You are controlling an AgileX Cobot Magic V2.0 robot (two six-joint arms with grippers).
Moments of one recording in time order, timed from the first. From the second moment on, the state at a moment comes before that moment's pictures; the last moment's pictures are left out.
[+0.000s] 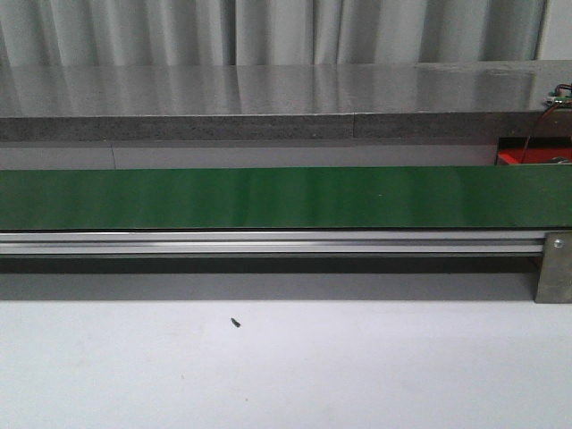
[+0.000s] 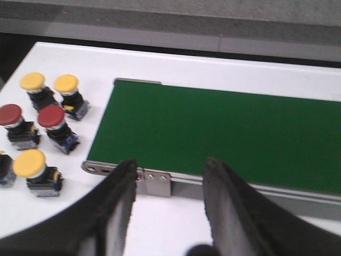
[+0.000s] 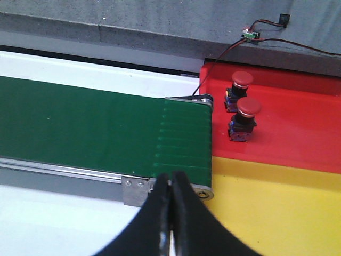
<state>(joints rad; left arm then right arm) 0.13 0.72 -0.69 0.05 0.56 -0.09 -0.18 0.46 -0.50 0.40 0.51 -0.47</state>
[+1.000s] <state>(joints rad) 0.53 1.66 -1.16 0.08 0.55 -0.14 -0.18 0.46 -0.50 0.40 0.51 -0.47</state>
